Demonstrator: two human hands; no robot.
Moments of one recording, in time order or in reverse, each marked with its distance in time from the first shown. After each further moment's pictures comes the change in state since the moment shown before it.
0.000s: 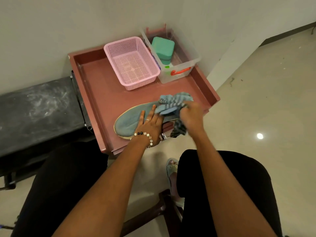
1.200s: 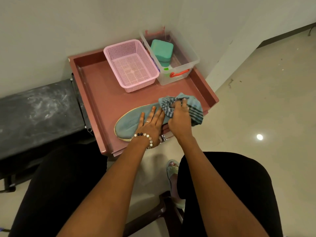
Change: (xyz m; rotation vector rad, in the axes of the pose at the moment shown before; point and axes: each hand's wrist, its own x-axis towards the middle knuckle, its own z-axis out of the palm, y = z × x) left_hand 0.001 0.001 -0.002 0.036 -0.021 -0.011; right_hand 0.000 0.020 0.037 -0.423 -0.045 -0.205
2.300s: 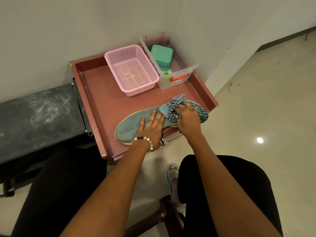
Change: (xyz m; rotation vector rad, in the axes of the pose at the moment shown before) left_hand -0.001 0.001 -0.002 -0.055 -0.009 -0.002; right_hand 0.019 0.027 -0.020 -0.347 -0.048 -0.250
